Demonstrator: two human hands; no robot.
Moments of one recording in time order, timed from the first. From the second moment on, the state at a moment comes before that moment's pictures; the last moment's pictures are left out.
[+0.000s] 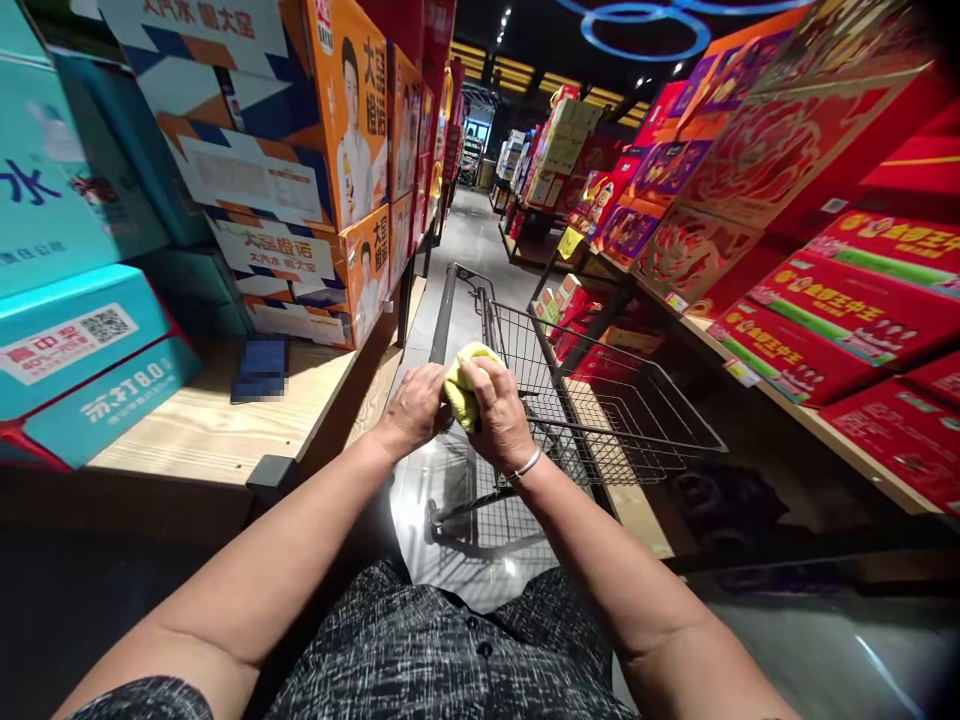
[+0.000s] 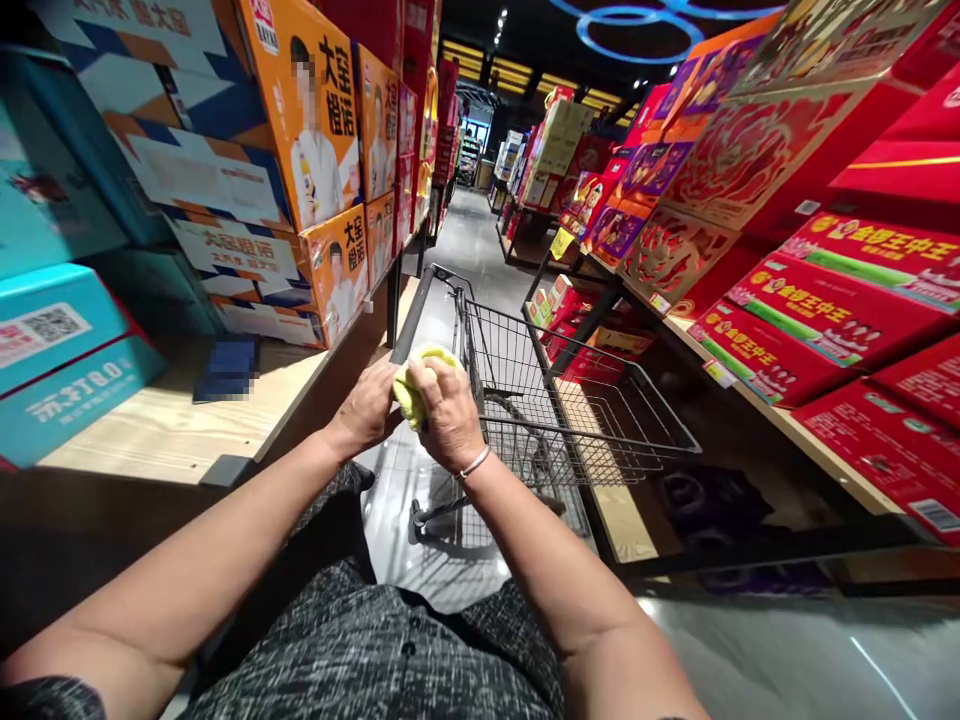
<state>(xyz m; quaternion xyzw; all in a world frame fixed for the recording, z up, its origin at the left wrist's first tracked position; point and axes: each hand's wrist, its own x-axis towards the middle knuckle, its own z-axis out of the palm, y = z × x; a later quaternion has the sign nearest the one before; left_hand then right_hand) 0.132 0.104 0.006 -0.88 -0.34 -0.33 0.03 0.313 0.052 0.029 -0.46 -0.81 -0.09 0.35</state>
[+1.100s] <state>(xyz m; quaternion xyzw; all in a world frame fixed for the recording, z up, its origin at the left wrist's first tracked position) 0.124 0.092 0.023 -0.84 -0.39 -0.37 -0.06 0.356 0.040 -0.010 -0.57 -0.73 -0.07 0.37</state>
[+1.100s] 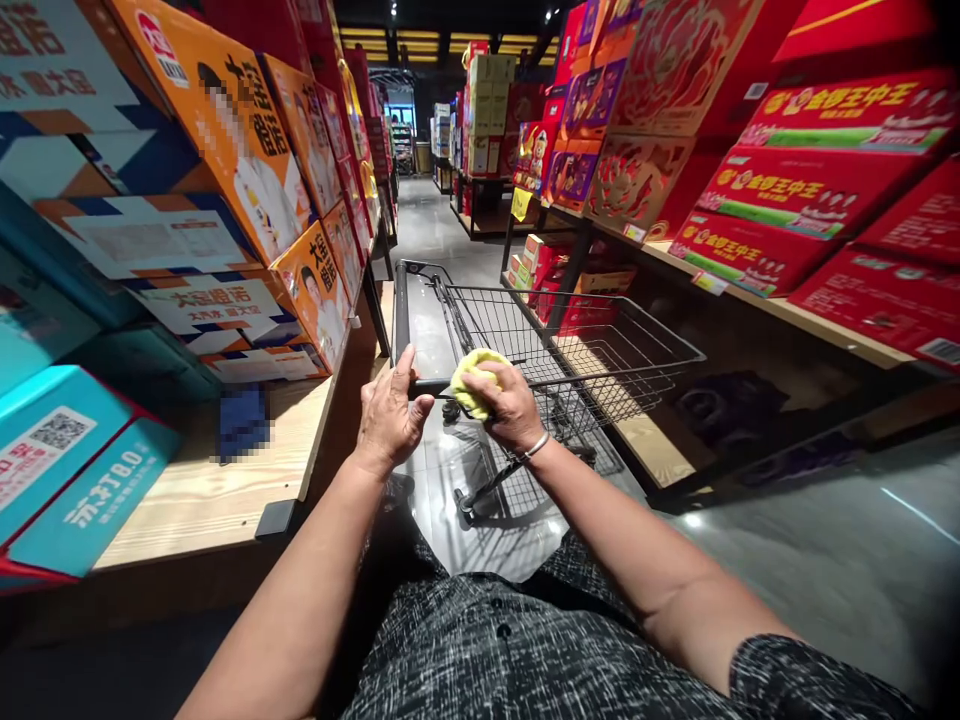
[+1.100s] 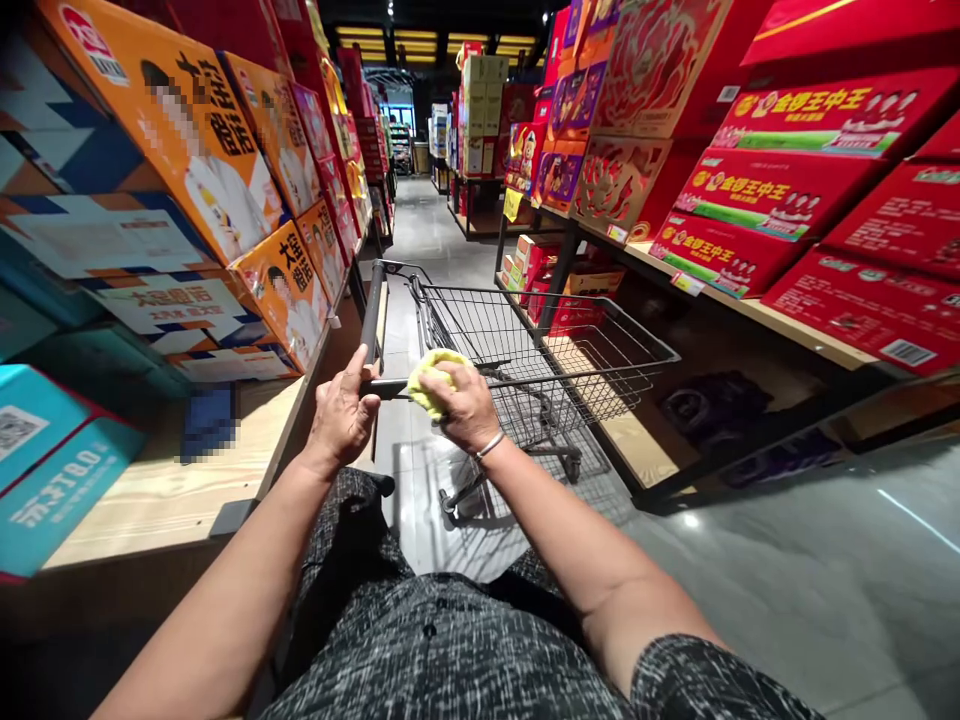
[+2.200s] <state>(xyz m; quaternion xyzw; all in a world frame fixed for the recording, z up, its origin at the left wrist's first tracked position) 0.154 0.116 0.036 -0.89 -0.37 -0.23 0.15 0.527 0.028 -0.063 -0.77 -0.55 -0.14 0.29</state>
